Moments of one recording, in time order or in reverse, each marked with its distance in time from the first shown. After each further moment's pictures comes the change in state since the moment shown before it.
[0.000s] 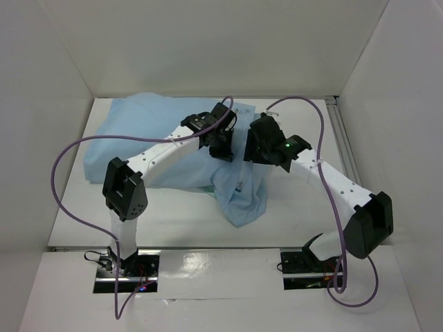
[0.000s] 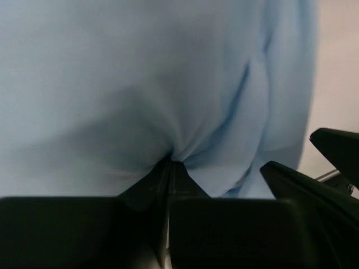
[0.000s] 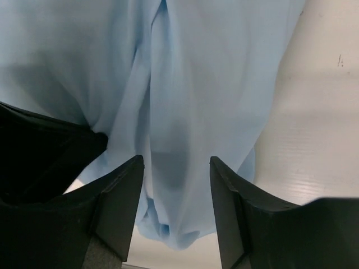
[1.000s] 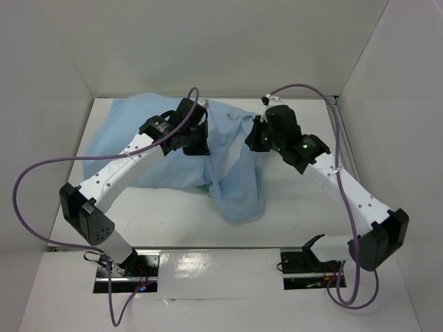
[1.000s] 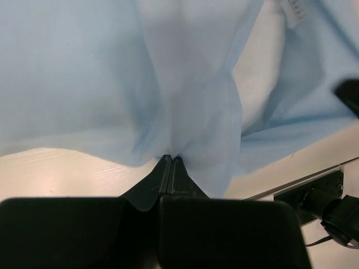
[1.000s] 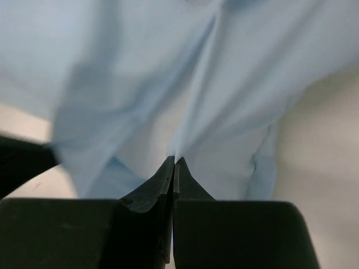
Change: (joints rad) left arm 0.054 -0.334 -0.157 -0.075 -0.098 0.000; right arm -0.031 -0.053 0.047 0.099 -0.135 -0.134
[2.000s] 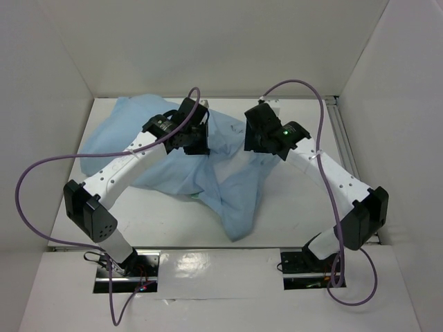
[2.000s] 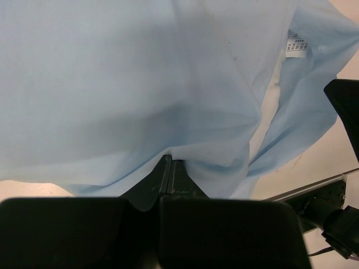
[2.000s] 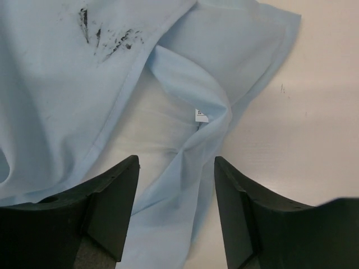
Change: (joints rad) left arm 0.010 0.029 0.006 0.002 -0.022 -0.020; right arm 0.057 0.146 0.187 -0.272 0.303 0.060
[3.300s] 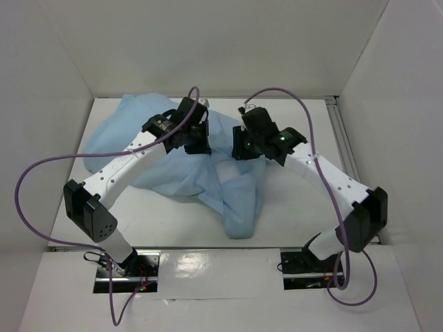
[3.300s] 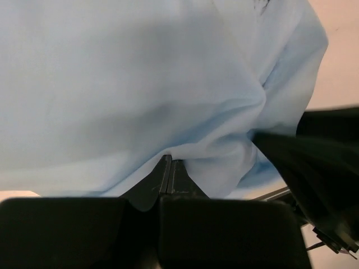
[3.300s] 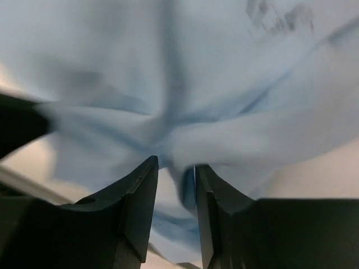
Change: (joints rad) left arm 0.011 0.000 -0.005 0.025 0.043 -0.004; right arm 0.029 -0.061 -0.073 0.171 -0.412 -0.143
